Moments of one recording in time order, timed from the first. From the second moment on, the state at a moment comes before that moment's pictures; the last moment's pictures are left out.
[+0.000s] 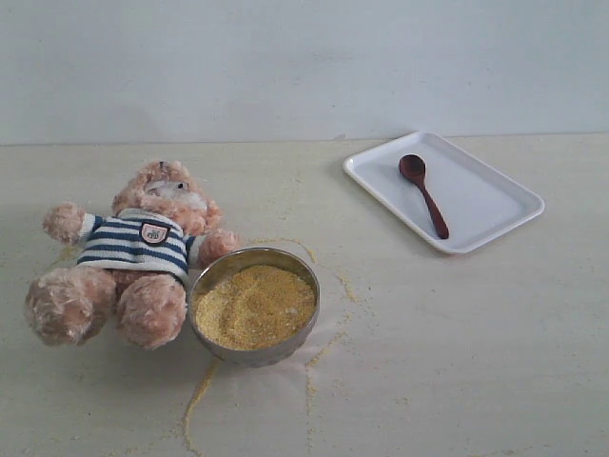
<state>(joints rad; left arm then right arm) 0.05 0.23 -0.77 -1.35 0.06 1.67 0.26 0.01 0.00 -0.08 -0.03 -0.08</state>
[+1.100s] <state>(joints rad) 0.05 0.01 -0.01 0.16 -0.21 -0.19 0.26 0.01 0.00 -0.08 -0.03 -0.08</state>
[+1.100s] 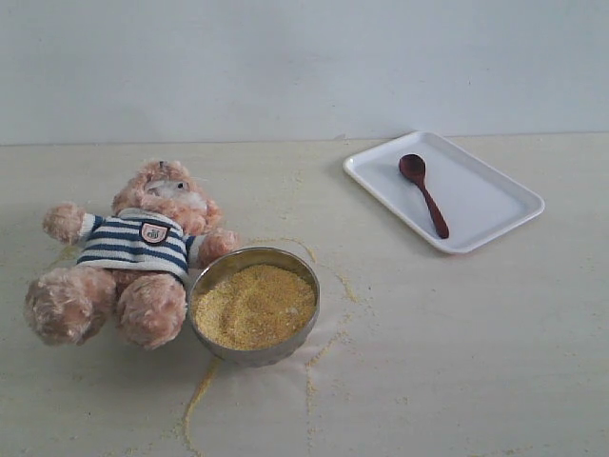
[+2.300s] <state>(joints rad) 0.04 0.00 0.00 -0.21 0.31 -0.01 0.25 0.01 0.00 -0.08 -0.03 -0.08</state>
